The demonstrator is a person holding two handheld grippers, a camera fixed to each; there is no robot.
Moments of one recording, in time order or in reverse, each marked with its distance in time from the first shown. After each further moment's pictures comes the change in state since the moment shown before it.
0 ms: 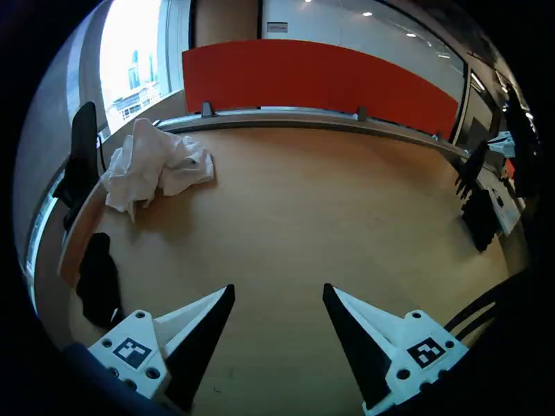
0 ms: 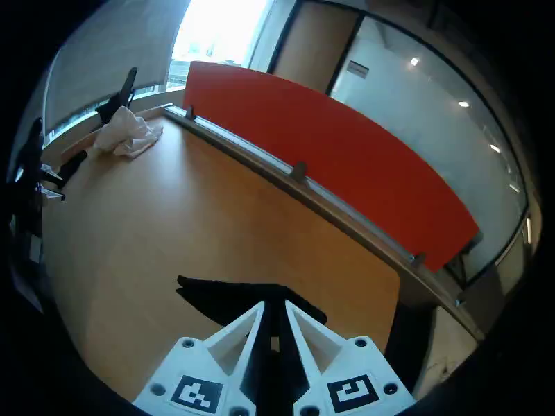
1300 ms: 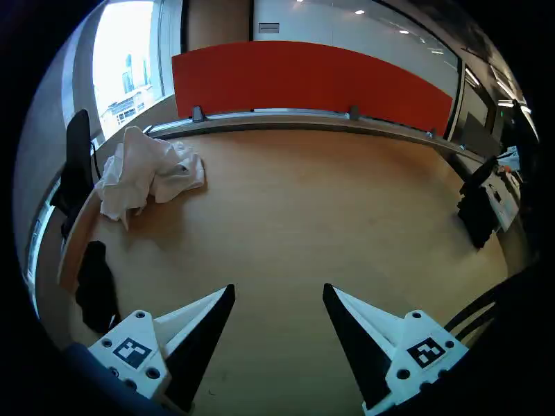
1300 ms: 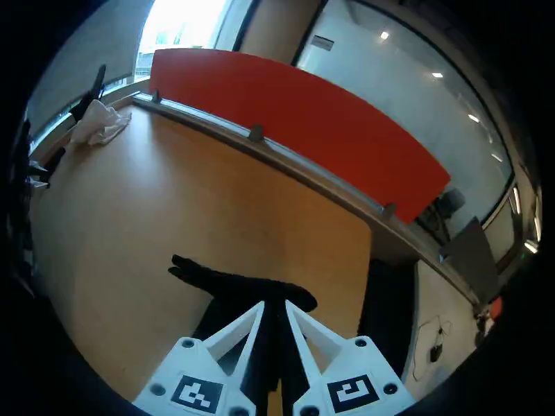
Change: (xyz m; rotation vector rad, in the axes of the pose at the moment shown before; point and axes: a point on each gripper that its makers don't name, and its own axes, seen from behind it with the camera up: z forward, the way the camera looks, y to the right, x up) left arm 0.007 0.014 0.000 -0.019 0.002 0.028; right arm -0.096 0.053 -0.052 -0.114 -0.119 0.107
